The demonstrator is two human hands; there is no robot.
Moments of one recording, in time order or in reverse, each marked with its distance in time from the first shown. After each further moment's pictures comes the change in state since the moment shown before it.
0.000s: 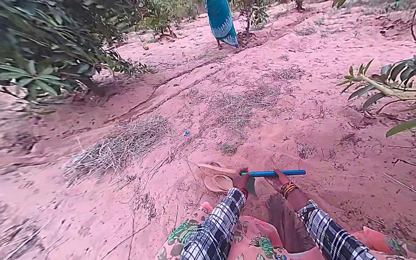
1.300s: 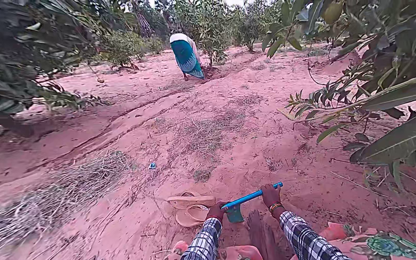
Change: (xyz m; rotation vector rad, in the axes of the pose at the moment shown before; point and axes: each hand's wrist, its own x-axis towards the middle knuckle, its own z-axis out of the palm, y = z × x) left_hand 0.038 -0.045 -0.017 0.929 -0.323 -0.014; right_hand 0.033 -0.032 -0.084 -2.078 0.333 -0.767
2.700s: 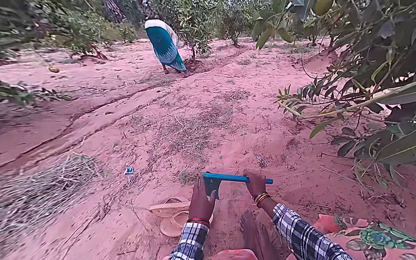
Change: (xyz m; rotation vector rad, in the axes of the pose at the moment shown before) left_hand -0.066 0.068 -0.061 0.033 0.508 0.347; right_hand 0.005 -0.050 -0.072 0.246 0.087 0.044
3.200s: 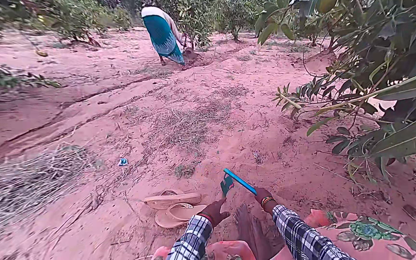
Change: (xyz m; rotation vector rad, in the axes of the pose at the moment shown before) left_hand -0.016 0.000 0.029 0.259 -0.921 0.026; right_hand -0.012 0.093 0.071 -0.049 -0.424 0.195
